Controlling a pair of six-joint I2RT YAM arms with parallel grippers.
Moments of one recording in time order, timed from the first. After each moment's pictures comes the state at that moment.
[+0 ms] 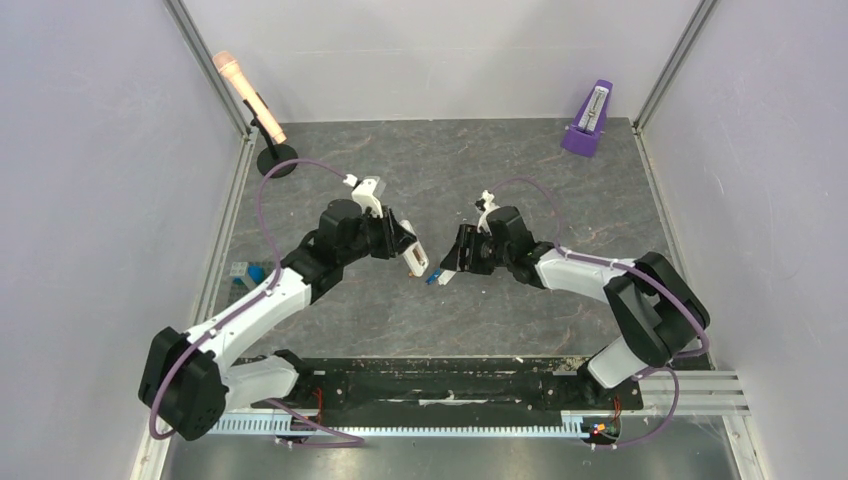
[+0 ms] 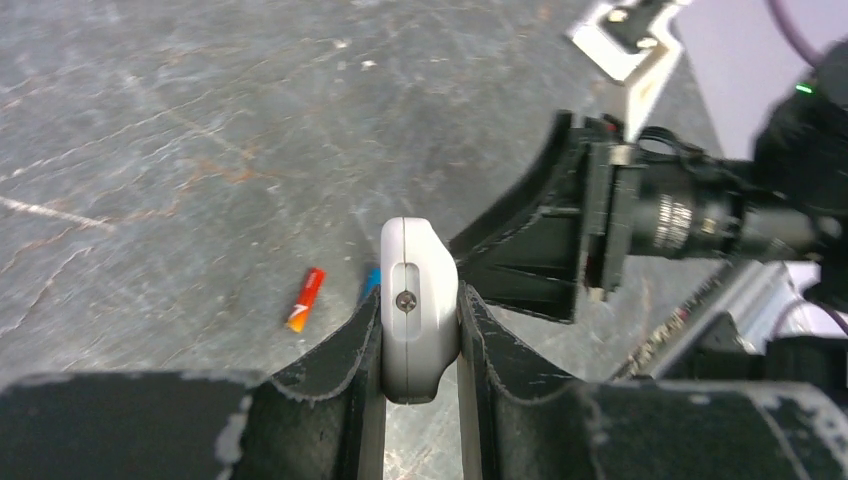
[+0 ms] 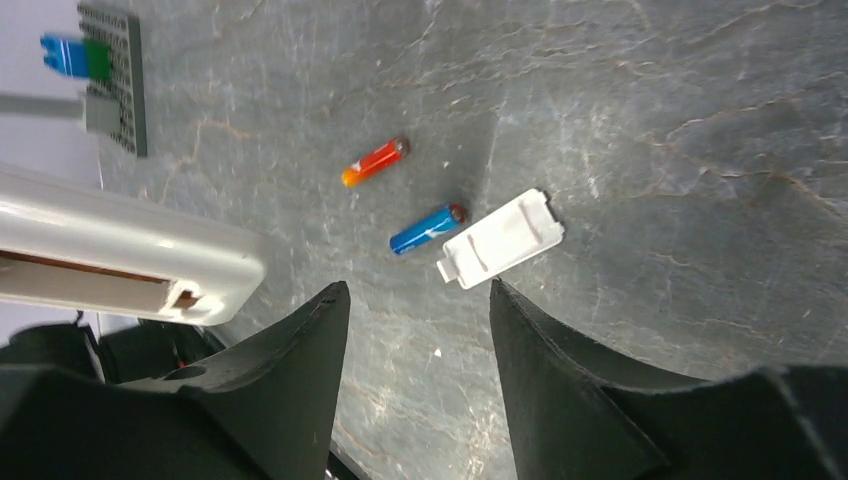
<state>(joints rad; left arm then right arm) -0.57 1.15 0.74 -0.03 0.13 -0.51 0.60 1.56 0.74 0.15 -0.28 0.72</state>
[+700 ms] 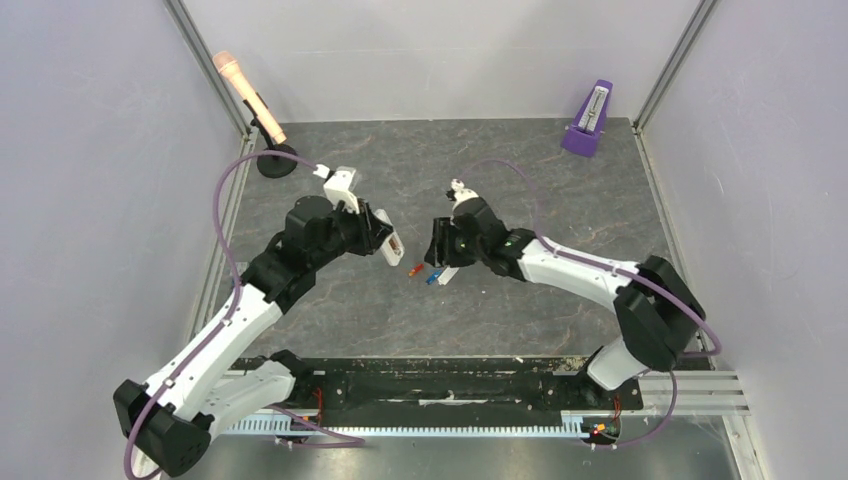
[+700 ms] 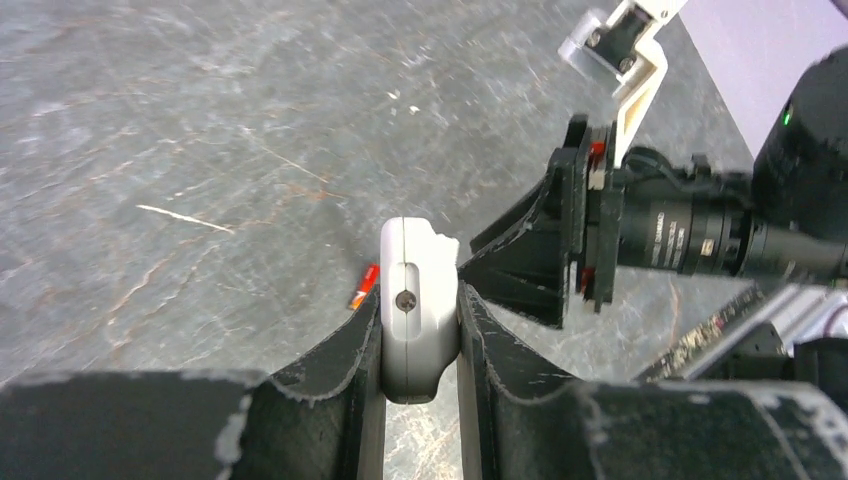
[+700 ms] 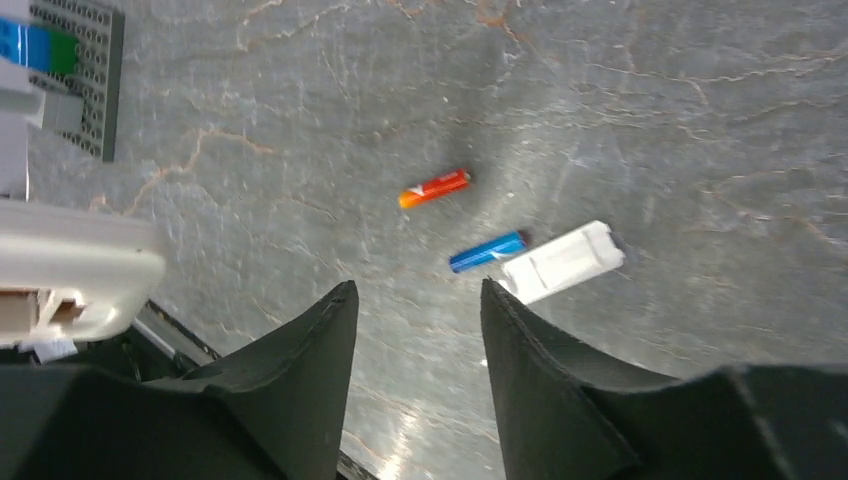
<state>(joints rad) -0.55 0.96 0.89 -0.32 0.10 -0.37 0.75 1.52 0.95 -0.12 -0.07 0.61</state>
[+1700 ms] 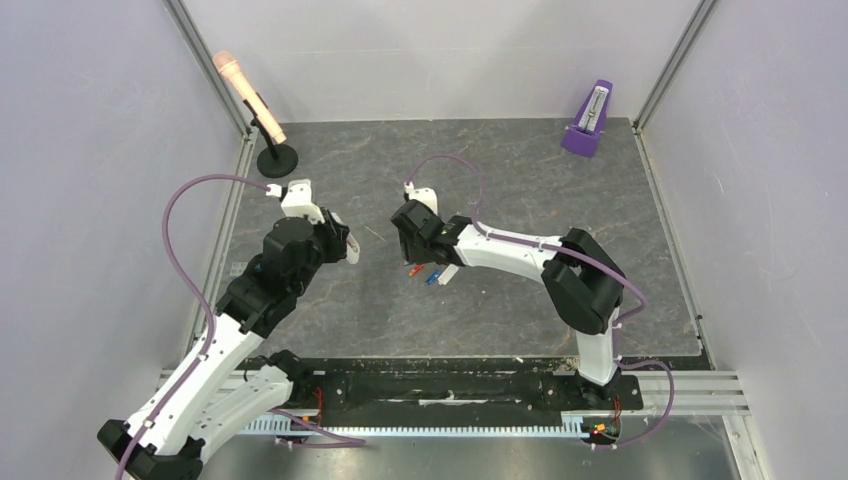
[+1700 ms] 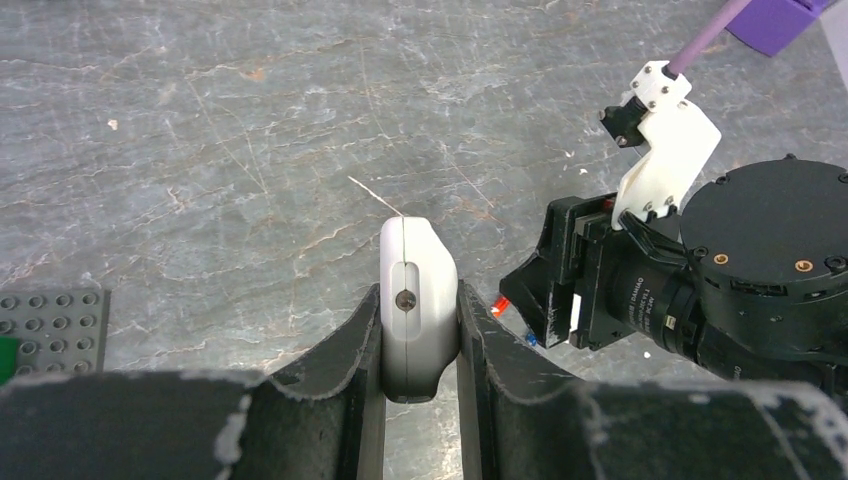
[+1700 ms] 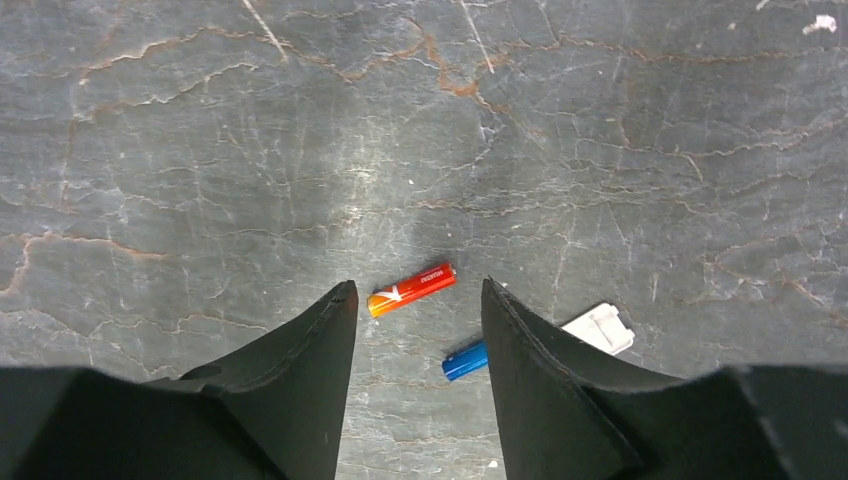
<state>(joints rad) -0.55 0.75 0.84 -0.49 -0.34 -0.43 0.93 1.93 1.39 -0.39 0.33 0.62</state>
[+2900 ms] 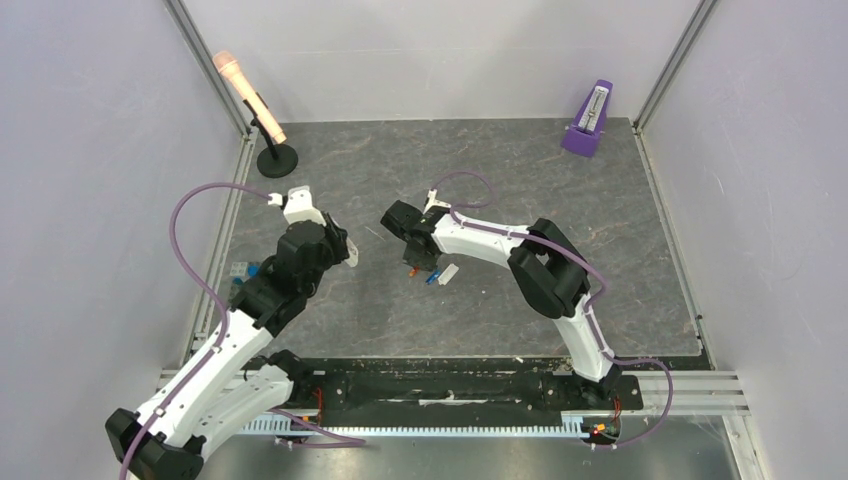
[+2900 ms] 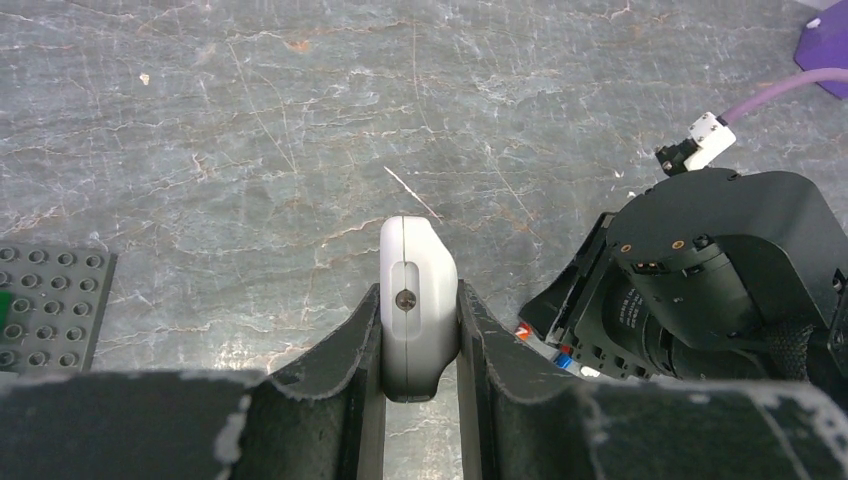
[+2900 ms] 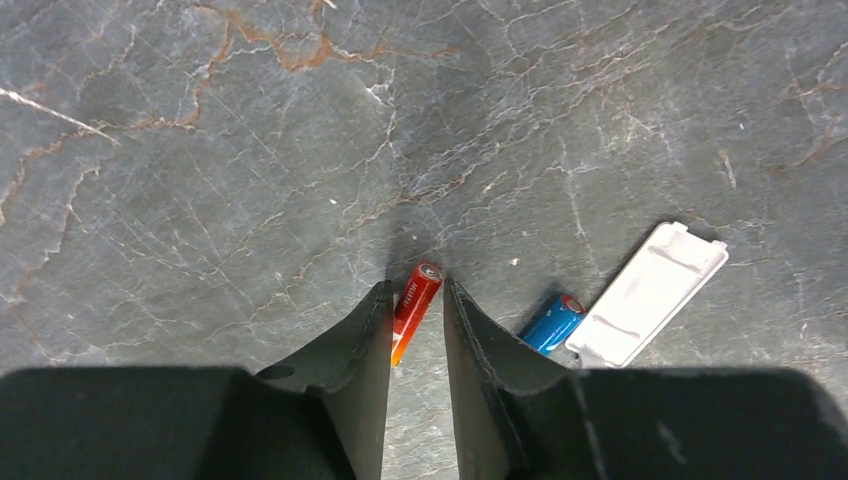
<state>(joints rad) -0.55 0.78 0.75 -0.41 -0.45 -0.52 0.90 2.16 1.64 -0.74 0.32 1.20</state>
